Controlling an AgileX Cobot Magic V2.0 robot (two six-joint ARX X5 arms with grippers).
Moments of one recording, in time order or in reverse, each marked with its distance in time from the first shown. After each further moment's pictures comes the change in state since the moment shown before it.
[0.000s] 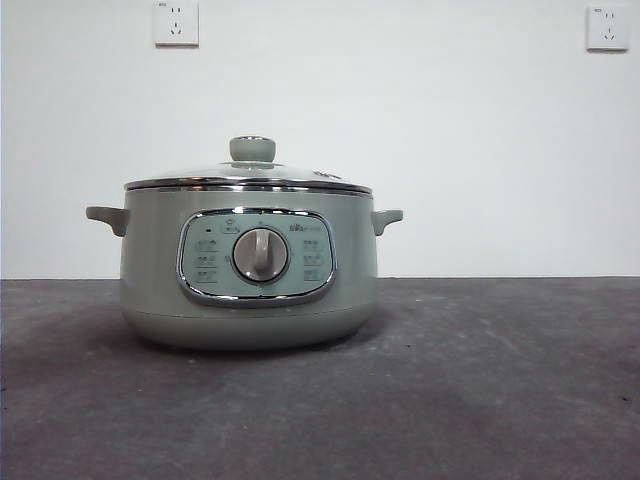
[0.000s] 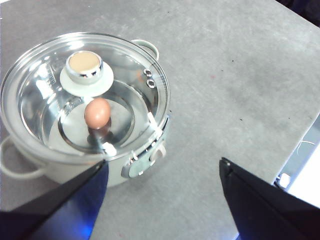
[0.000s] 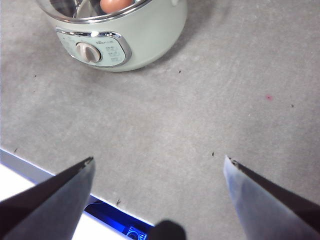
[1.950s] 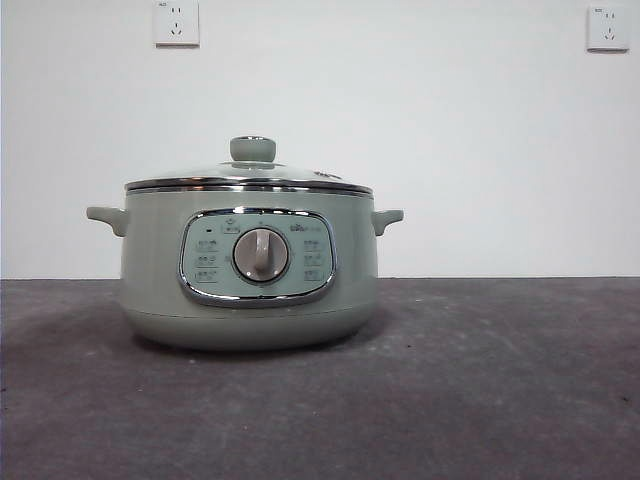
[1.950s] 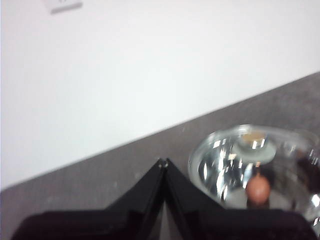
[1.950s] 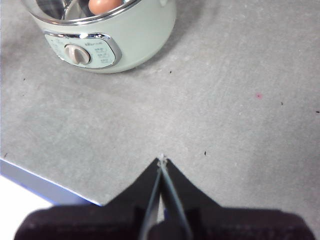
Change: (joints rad) left arm 0.470 -0.512 -0.512 0.589 -0.021 0.121; right arm 0.000 0.000 0.000 -0.008 0.035 0.015
